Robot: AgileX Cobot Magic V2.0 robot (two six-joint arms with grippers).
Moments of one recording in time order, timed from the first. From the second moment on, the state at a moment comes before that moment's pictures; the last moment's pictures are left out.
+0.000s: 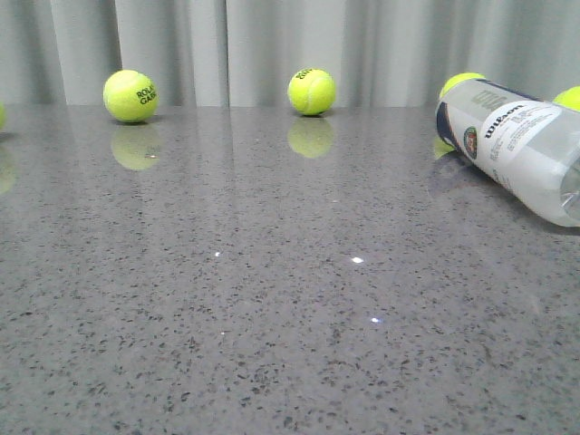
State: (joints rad) left arm -0.06 -0.01 0.00 0.01 0.17 0.04; right arm -0.03 -0.01 0.03 -0.02 0.01 0.03
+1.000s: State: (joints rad) left arm -0.06 -0.01 0.00 0.01 0.17 0.04; right arm -0.03 0.24 -0.43 -0.02 0.61 0.03
